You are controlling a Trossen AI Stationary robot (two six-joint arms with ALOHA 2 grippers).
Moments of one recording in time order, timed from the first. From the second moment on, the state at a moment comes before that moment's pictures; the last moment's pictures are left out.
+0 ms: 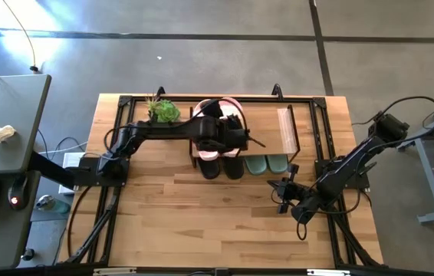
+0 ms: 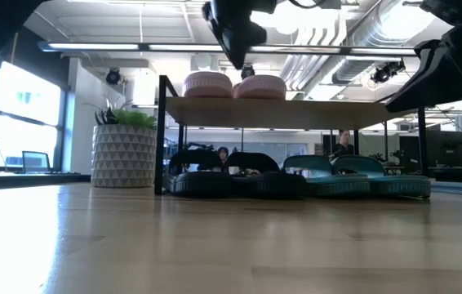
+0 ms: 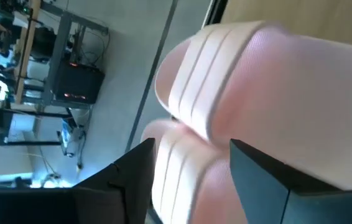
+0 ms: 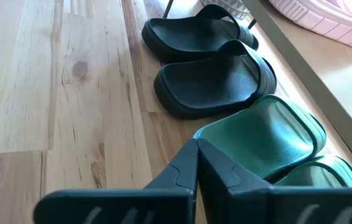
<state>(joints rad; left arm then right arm) 0.11 2.15 2.25 -1.42 -0.90 -0.16 0.75 1.28 0.59 -0.36 0.95 0.52</state>
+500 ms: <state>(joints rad) -0.19 1.98 2.25 -1.57 -0.65 -0.39 0.74 1.28 0.59 -0.34 0.90 0.52</state>
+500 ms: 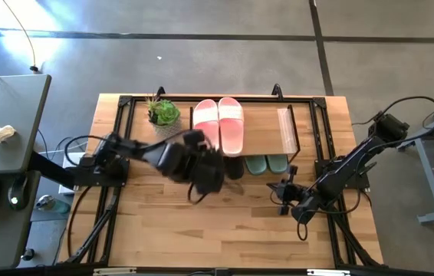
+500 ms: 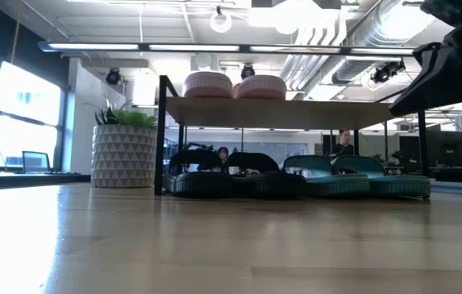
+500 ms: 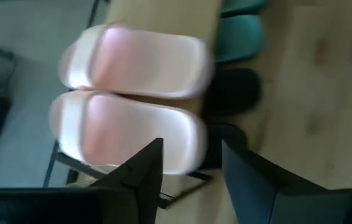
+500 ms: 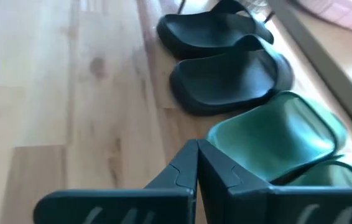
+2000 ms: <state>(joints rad) -0.34 1.97 1.20 -0.77 -0.90 -1.14 0.45 1.86 0.70 0.28 0.87 0.40</state>
